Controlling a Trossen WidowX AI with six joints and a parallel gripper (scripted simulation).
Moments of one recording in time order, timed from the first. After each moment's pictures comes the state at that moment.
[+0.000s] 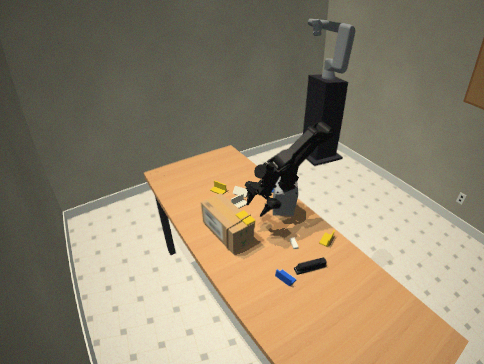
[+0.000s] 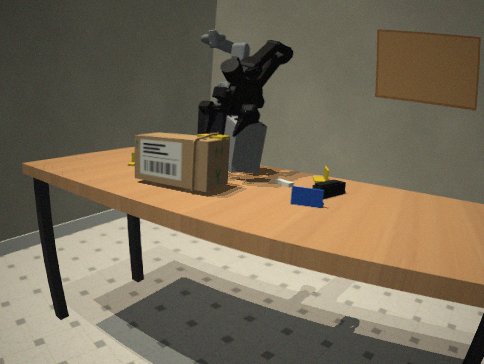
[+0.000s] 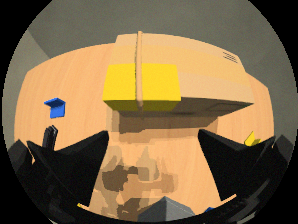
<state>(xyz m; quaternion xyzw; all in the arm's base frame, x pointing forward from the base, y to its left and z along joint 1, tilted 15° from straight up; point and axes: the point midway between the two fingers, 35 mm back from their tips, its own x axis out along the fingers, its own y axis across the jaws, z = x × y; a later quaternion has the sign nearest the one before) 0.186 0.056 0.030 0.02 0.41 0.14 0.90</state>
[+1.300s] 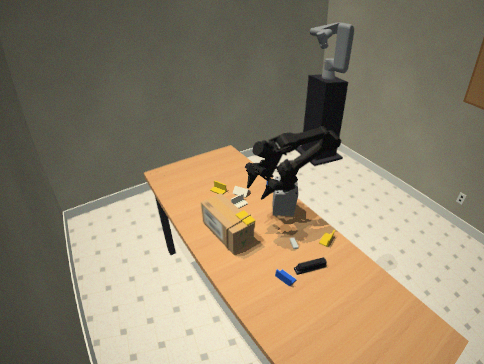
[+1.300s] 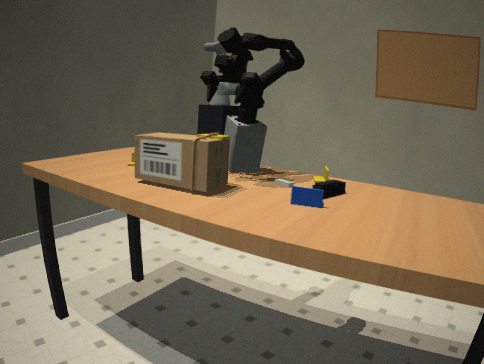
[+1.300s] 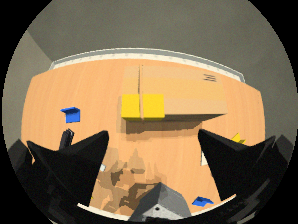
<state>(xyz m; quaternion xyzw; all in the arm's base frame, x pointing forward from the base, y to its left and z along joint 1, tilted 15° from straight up) 0.175 0.035 0.123 0.03 0.41 0.14 0.90</state>
